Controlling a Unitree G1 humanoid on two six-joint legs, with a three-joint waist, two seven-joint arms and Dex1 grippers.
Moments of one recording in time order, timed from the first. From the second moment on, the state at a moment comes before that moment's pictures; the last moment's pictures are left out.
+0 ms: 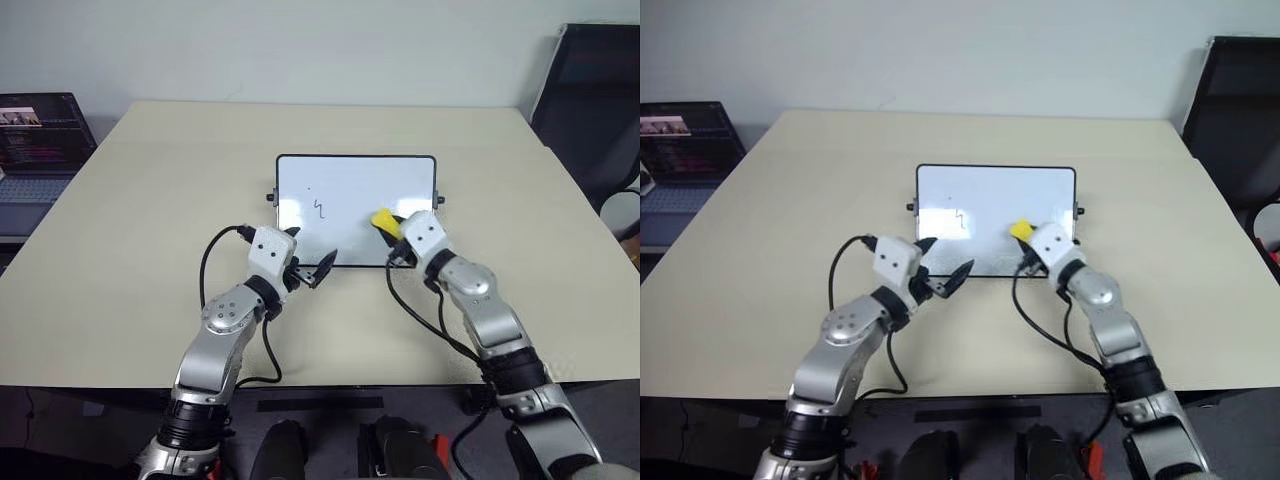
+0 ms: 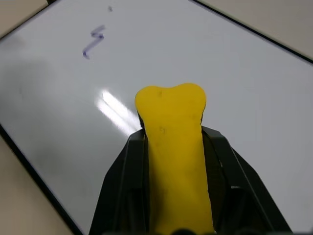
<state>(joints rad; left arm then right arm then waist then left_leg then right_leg) -0.24 0.28 -0.06 -0.22 -0.14 0.34 -0.42 -0.55 -0.25 0.19 0.14 -0.10 0.13 0.41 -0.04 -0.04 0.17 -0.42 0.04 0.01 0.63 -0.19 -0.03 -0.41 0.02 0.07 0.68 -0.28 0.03</state>
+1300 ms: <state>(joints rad) -0.28 0.27 0.03 -0.11 -0.15 0.30 -0.40 -1.08 -0.01 0.26 0.78 -0.21 0.07 0.35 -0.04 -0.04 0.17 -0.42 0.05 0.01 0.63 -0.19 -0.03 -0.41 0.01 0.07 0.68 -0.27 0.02</state>
